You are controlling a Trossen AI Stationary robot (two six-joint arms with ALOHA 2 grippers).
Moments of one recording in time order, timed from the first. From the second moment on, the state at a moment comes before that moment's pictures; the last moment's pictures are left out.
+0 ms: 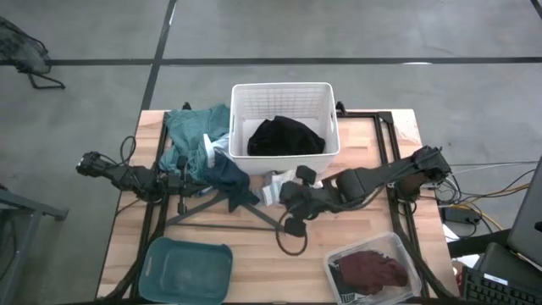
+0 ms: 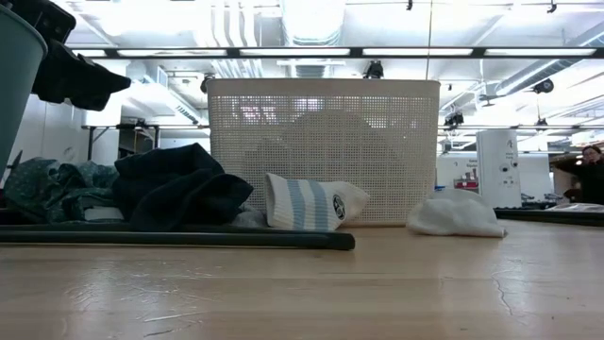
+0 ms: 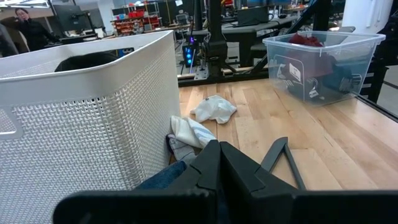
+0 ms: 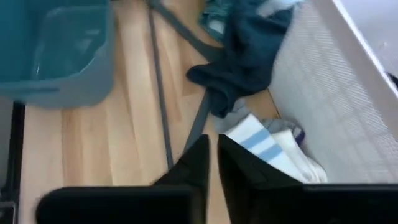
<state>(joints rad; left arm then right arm) -0.37 0.04 0.11 -0.22 -0.44 0.07 0.35 1.75 1.74 -0.90 0.37 0.45</state>
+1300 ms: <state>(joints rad) -0.37 0.04 0.11 -0.23 -0.44 0.07 0.34 0.55 0.57 -0.18 0.36 0.09</state>
